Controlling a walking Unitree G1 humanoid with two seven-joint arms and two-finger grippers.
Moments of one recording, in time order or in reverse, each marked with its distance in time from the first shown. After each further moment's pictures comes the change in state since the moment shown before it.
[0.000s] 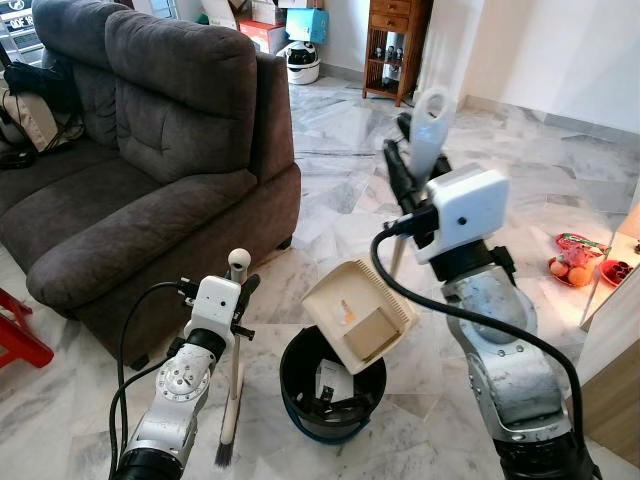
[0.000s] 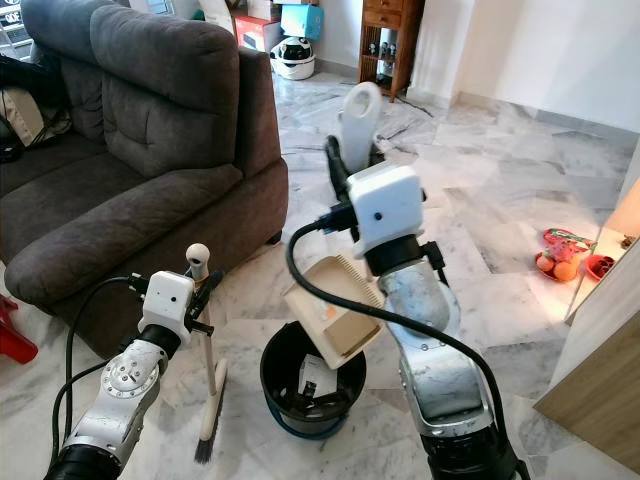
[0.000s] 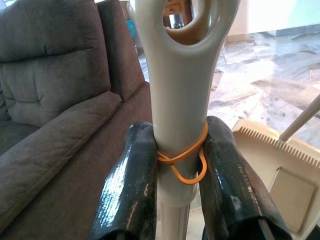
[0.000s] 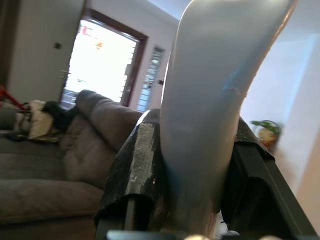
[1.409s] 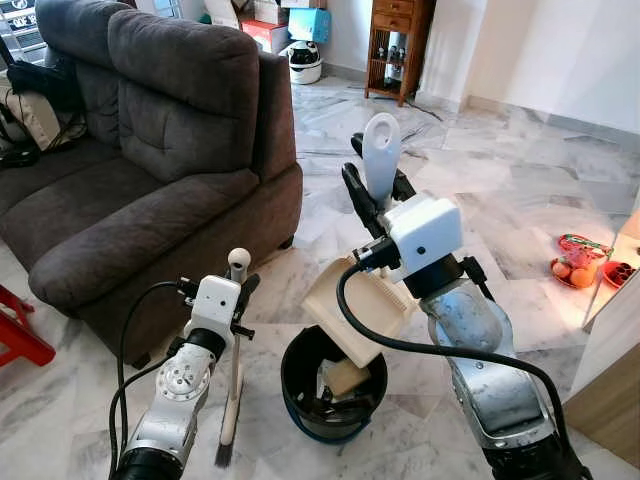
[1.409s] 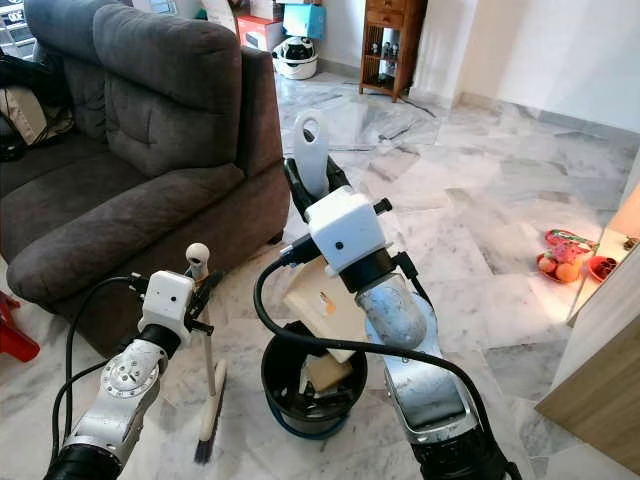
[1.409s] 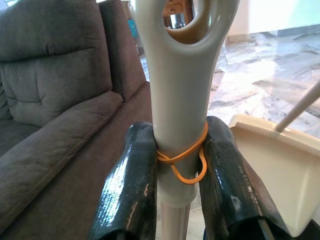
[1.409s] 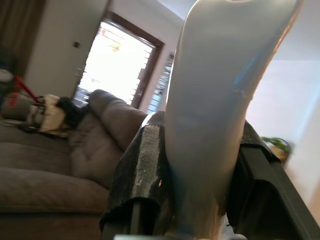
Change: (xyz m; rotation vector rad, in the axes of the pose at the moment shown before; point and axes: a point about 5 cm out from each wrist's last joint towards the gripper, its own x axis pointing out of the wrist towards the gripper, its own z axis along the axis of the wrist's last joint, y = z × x) left arm 0.000 0.000 0.000 0.000 -0.002 0.001; right arm -0.002 0.009 -0.009 -0.100 -0.021 0.023
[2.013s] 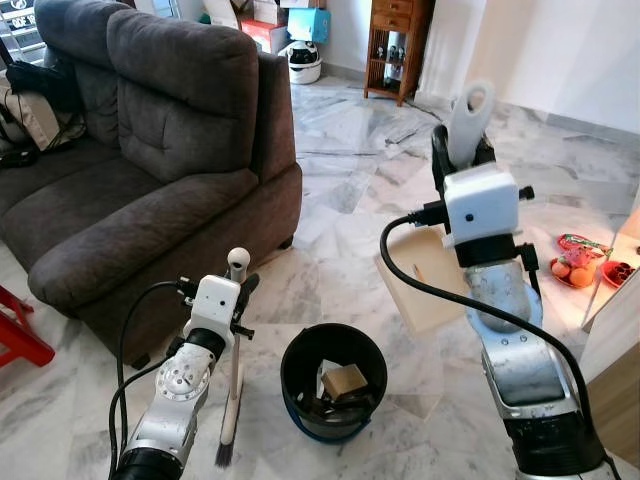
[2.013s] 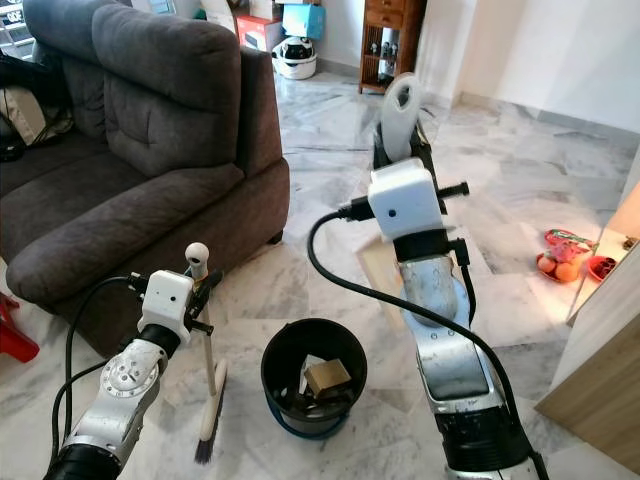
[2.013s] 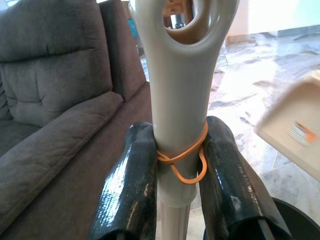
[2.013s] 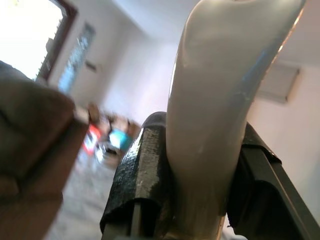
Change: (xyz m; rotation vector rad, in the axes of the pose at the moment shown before) left arm 0.000 0.001 0.000 -0.001 0.000 0.003; right arm -0.014 -0.050 -0.041 -0.248 0.140 -0.330
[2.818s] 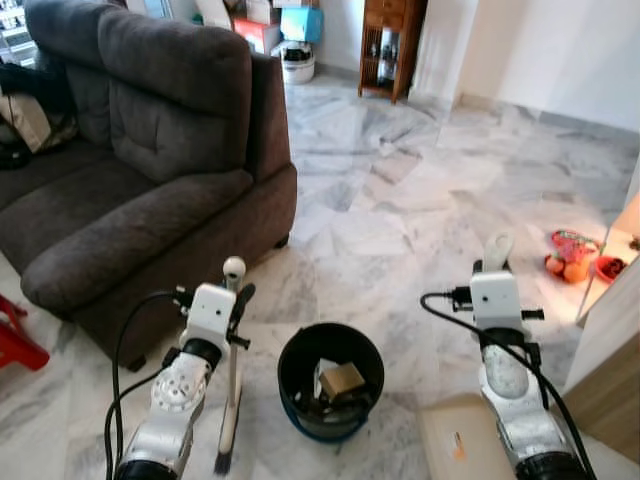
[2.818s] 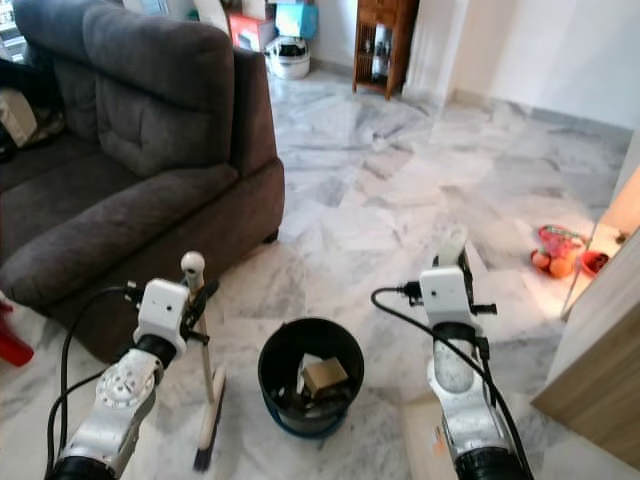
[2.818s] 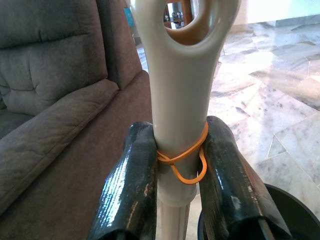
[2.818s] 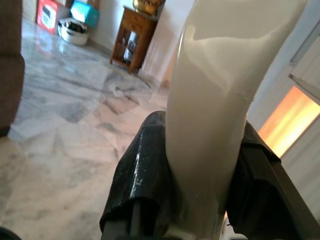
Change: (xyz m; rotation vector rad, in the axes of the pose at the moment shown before) left arm -0.012 0.001 -0.012 -0.009 0.043 0.006; right arm -0.079 0.002 -0.130 -0.010 0.514 -0.074
